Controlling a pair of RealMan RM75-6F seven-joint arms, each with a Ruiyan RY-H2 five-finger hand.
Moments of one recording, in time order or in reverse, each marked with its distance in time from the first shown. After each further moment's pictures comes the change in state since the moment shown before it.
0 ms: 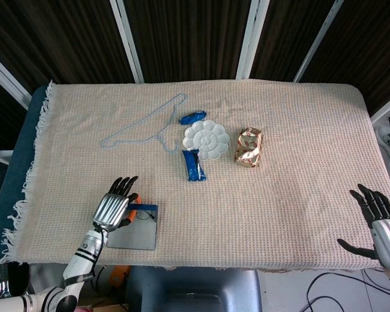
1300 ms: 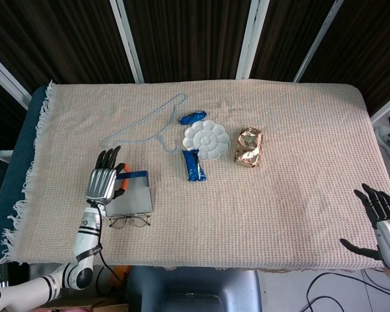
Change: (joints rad) left arm -0.068 -0.179 -0.175 0.378 -0.032 0.035 -0.141; right arm -0.009 0.005 0.004 0.005 0.003 0.016 0.020
